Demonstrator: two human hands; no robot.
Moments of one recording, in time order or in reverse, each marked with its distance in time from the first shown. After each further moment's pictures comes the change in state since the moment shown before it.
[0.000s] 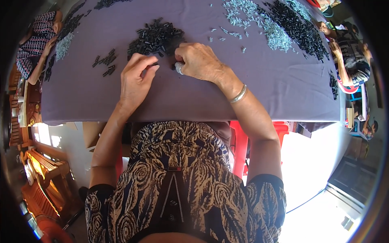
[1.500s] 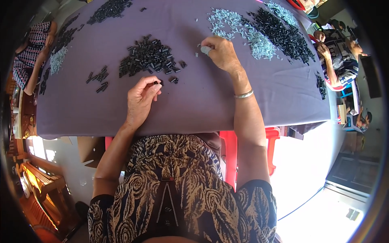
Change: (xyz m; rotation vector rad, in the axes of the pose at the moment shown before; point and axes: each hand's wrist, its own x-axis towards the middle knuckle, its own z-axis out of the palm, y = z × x) left_hand -0.017 0.006 0.034 -0.718 -0.087 -0.381; right_hand -0.012 0.072 -0.054 0.097 0.278 0.407
